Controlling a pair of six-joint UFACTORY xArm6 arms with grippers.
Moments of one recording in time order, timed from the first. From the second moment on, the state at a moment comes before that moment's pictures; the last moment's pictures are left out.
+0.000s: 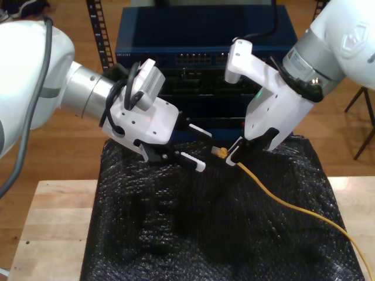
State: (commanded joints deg) left arm 1.5 -8.3 -55.0 -61.1 93.4 -251.0; right arm 16.0 -18.0 -58.5 30.9 76.0 -67.5
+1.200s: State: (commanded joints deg) left arm 1.8 -8.6 -54.6 -61.2 94.2 -249.6; right arm 14.6 -17.2 -58.4 34.5 77.1 -67.6
